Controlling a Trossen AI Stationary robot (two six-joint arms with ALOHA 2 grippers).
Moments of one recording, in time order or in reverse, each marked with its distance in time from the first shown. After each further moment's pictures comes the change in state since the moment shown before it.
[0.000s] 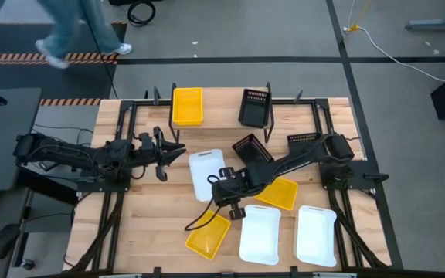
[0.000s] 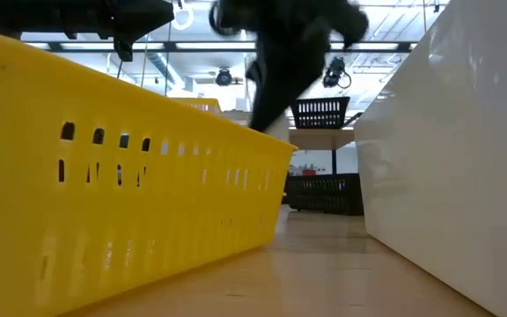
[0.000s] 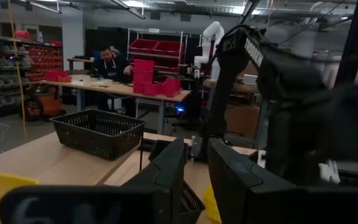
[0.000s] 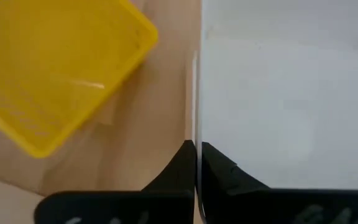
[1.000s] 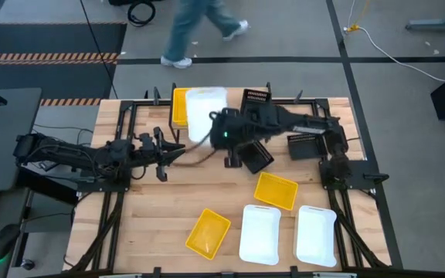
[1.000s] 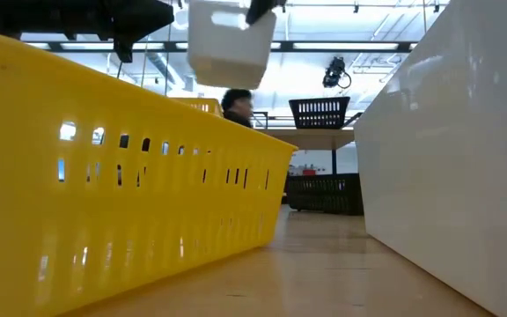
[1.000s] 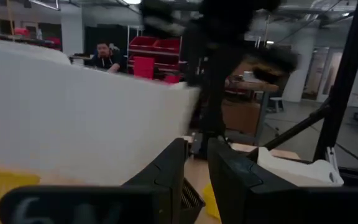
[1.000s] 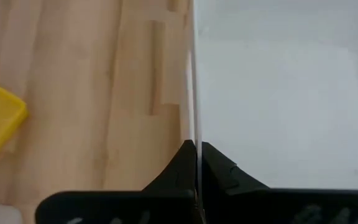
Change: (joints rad) left arm 0.000 0.000 0.000 -0.012 0.002 -0.002; right arm -0.256 0.000 0.717 -0.583 0.129 -0.140
